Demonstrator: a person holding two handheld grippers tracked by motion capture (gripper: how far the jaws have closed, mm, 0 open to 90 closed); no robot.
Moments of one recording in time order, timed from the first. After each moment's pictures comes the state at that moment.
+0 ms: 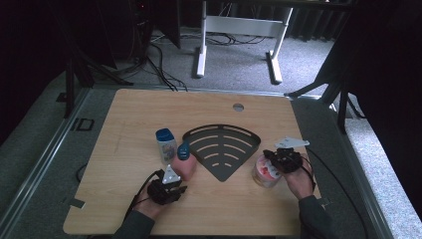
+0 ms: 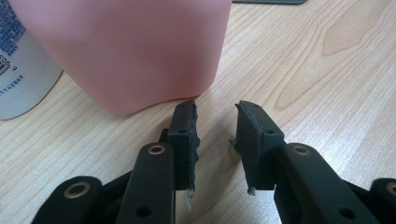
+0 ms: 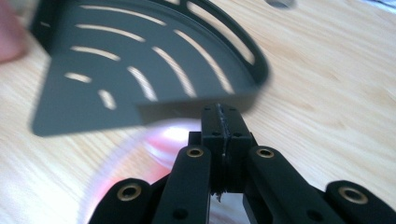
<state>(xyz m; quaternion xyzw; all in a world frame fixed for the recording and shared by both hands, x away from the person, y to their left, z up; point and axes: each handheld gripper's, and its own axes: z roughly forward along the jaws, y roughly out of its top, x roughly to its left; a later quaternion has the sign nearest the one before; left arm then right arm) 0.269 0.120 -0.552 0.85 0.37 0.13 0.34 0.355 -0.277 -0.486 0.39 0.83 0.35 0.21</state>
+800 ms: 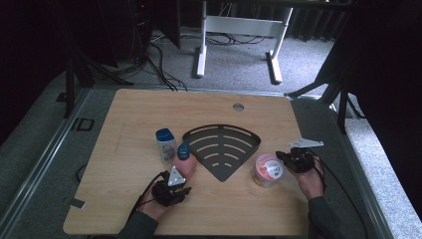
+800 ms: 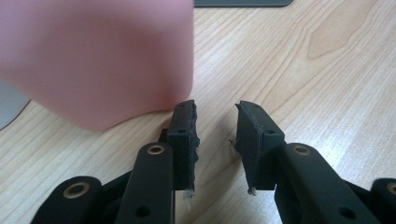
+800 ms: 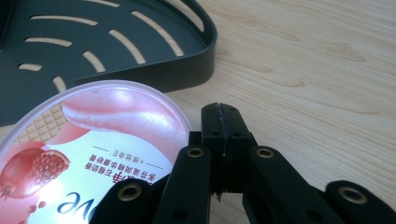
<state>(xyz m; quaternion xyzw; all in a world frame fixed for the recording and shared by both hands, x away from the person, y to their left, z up) 0.267 0.107 -0.552 0.86 0.36 0.13 0.34 0.364 -0.319 -0.501 0.44 0.81 0.35 0.19</state>
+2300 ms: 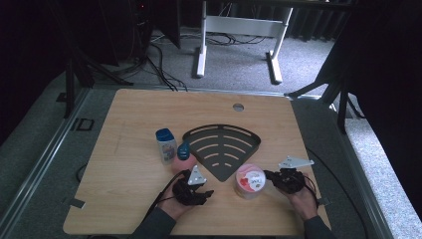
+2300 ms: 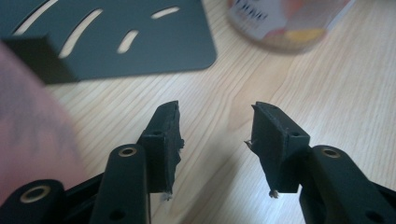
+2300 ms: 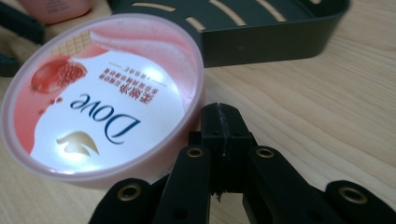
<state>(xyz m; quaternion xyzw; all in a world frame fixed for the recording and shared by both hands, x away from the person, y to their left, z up) 0.274 0.049 -0.542 0.87 0.30 0.09 0.38 0.311 -0.288 -0.518 0.37 0.84 0.38 0.13</state>
